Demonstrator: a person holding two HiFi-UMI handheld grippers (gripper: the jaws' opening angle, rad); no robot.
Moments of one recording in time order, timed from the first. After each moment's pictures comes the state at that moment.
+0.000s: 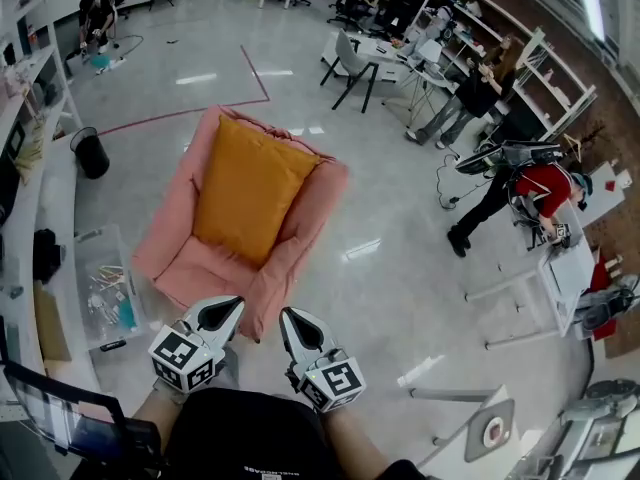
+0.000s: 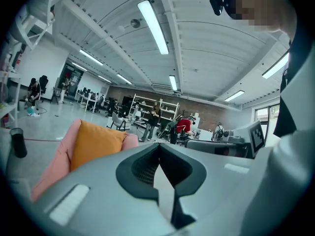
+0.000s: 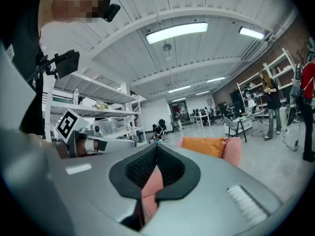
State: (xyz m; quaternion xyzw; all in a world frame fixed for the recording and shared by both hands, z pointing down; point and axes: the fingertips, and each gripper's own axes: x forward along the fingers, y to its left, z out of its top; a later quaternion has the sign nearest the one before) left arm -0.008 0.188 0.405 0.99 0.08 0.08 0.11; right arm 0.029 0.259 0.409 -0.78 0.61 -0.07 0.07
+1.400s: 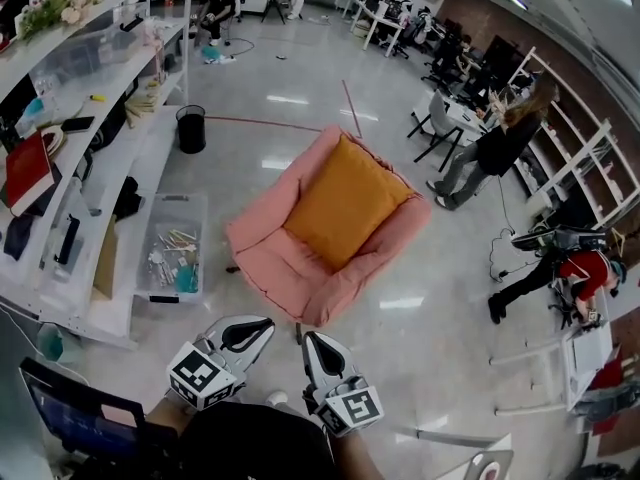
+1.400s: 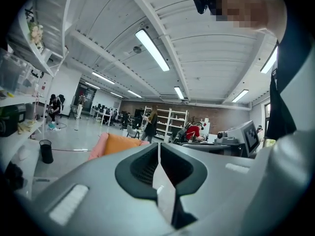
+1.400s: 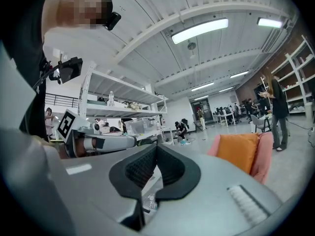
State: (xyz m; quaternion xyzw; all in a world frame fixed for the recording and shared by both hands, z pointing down) left arm -0.254 0.217 0.364 1.00 -0.01 0.02 0.07; right arm -0.207 0.265 0.374 -0.70 0.71 -0.05 0.06
